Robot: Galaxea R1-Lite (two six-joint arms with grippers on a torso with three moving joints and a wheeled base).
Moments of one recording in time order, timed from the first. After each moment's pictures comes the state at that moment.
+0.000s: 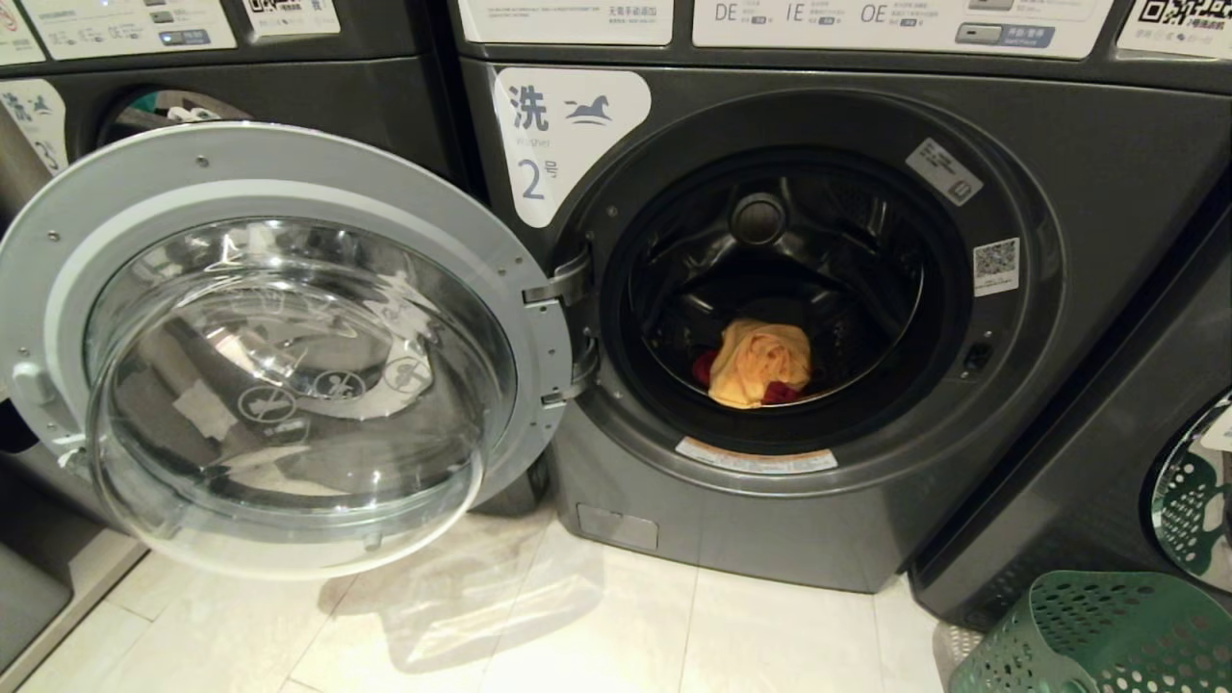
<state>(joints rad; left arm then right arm) 0.00 0.00 0.00 0.01 -0.01 0.01 -0.01 0.00 0.00 0.00 -0.03 0.03</state>
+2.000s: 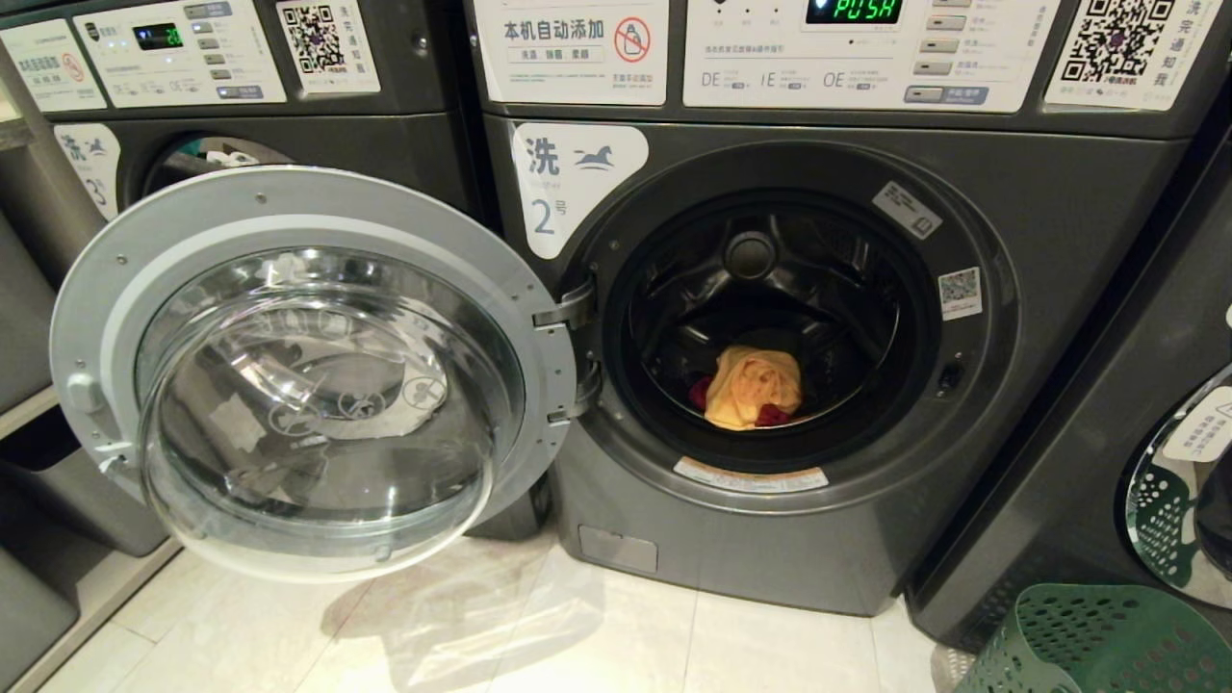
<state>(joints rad) 0.00 0.00 0.00 0.01 0.00 0.00 -0.01 0.00 0.00 0.00 -0.03 0.04</state>
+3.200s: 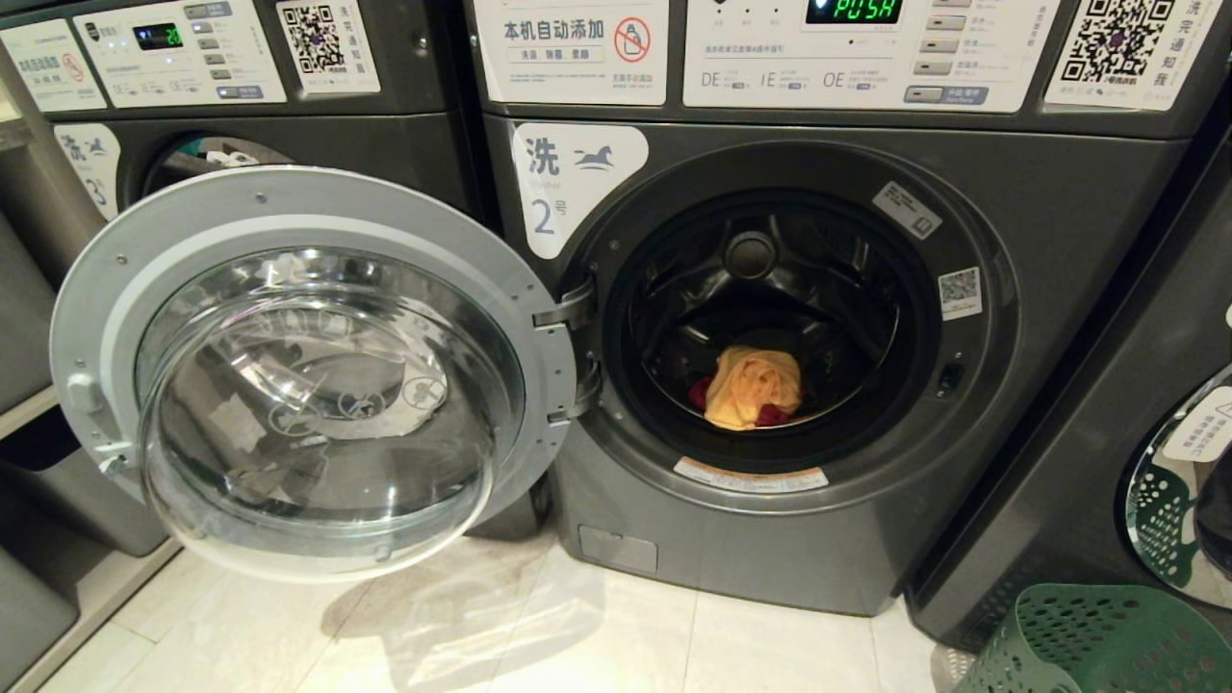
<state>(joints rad) 0.00 0.00 0.00 0.01 0.00 0.00 -0.01 0.00 0.00 0.00 -0.03 0.05</state>
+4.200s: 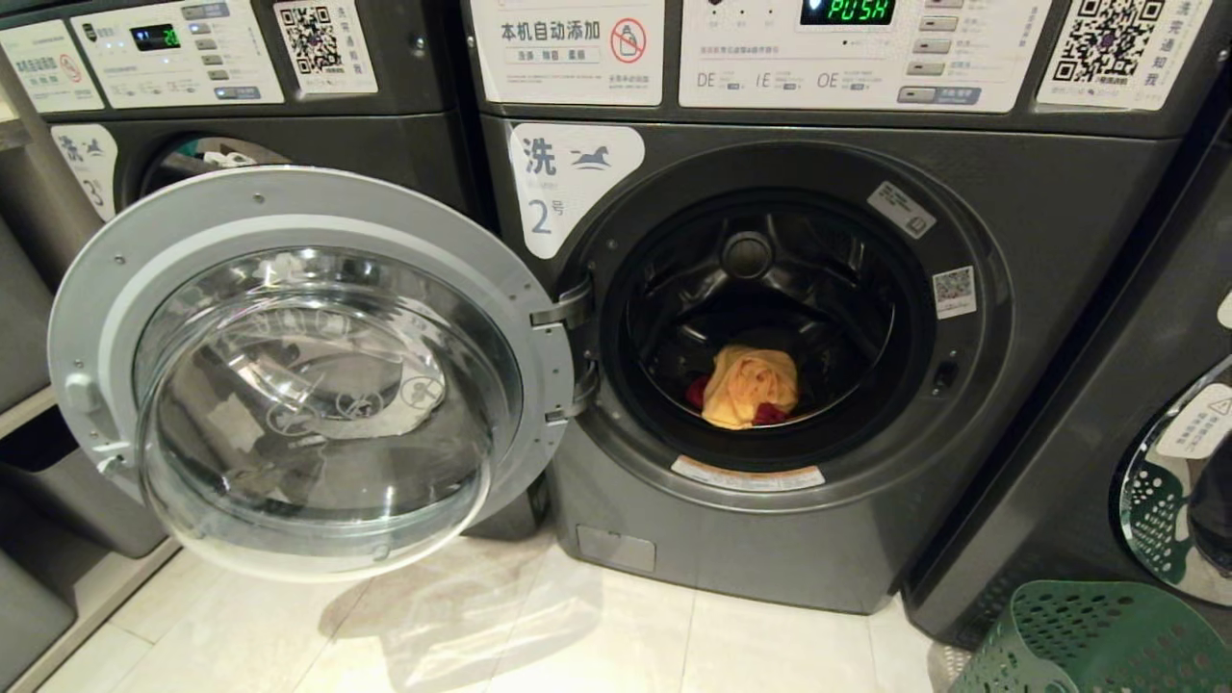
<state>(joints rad) 0.00 0.00 0.00 0.01 0.00 0.00 -0.01 0.00 0.00 0.00 -0.03 0.05</state>
